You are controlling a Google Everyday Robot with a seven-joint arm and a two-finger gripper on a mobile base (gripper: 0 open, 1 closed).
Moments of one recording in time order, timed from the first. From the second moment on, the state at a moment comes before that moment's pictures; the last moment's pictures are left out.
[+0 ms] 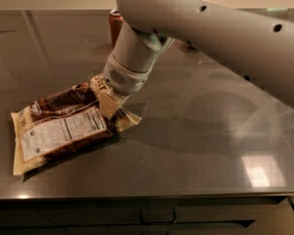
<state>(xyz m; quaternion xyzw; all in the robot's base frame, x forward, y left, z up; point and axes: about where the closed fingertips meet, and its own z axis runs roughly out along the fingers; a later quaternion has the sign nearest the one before) 0.488 0.080 0.859 -0.51 0.84 0.18 0.11</state>
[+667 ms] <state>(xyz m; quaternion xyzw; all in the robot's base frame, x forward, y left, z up) 0.483 0.076 0.934 -0.54 0.81 0.19 0.15</state>
